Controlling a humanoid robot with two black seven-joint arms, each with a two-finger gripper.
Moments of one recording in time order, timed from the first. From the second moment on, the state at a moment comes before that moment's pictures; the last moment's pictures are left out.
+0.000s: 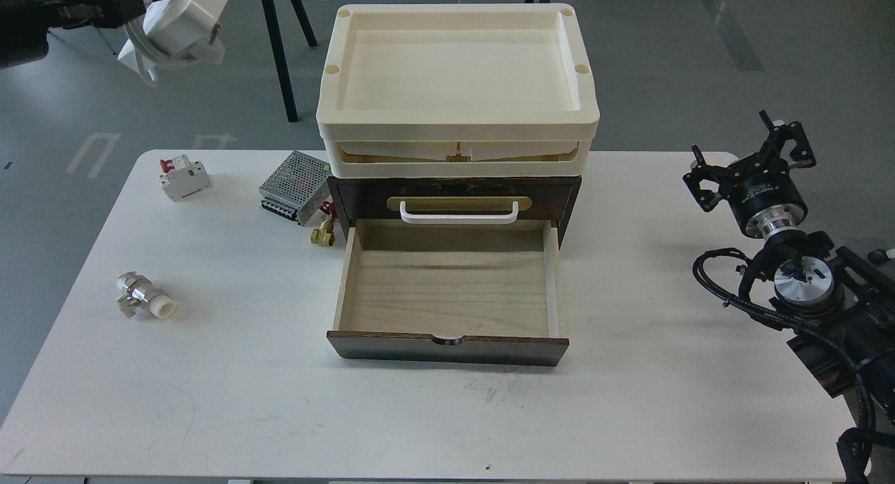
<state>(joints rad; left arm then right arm) -1.23 1.10 -0.52 -1.35 1.42 -0.41 -0.35 0.65 -0.32 0.84 0.54 0.24 0.41 0.27</state>
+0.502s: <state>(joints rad) -1.46 0.73 -0.50 -1.76 1.43 -0.49 -0.13 0.65 -0.32 0.84 0.54 0.24 0.41 0.27</state>
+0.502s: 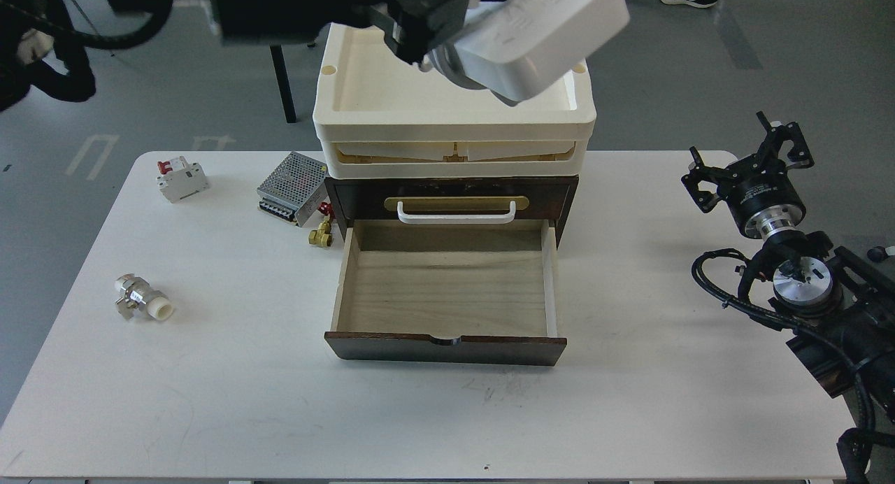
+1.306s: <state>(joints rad) -0.90 0.46 -0.36 -1.58 1.84 -0.49 -0.09 0.65 -0.32 0.84 0.54 0.24 0.41 0.27</state>
